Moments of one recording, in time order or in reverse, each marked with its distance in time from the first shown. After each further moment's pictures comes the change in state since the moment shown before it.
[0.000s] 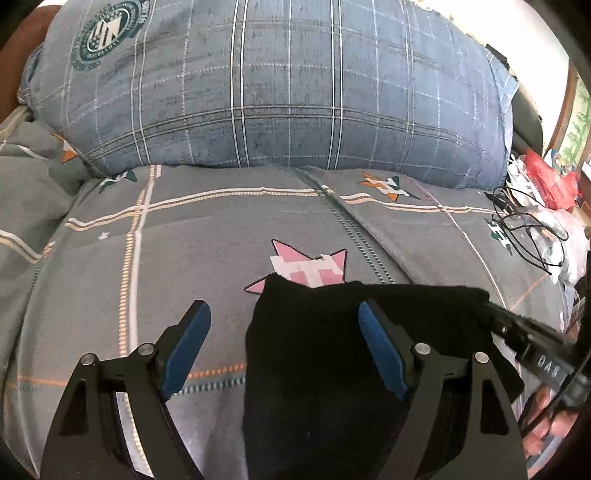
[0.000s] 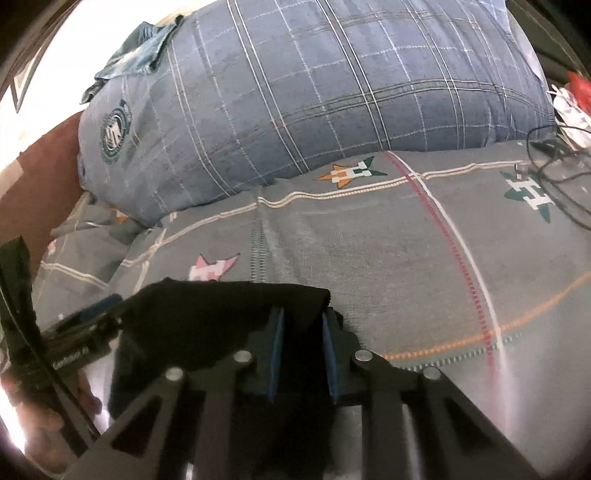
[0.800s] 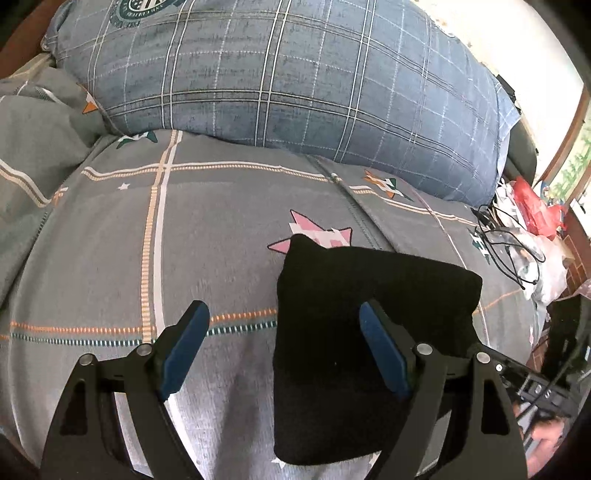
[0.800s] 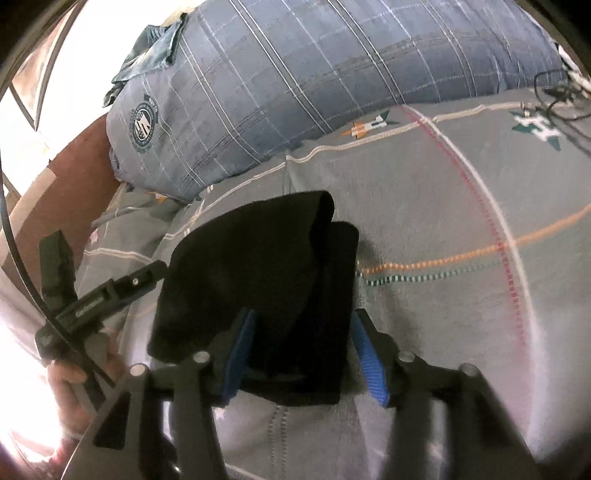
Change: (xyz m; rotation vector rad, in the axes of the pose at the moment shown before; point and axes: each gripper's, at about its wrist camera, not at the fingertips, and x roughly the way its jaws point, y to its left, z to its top) left arm -0.030 0.033 -0.021 -0.132 0.040 -0.098; right arm -0.020 -0.017 -0.038 0.100 0.101 0.246
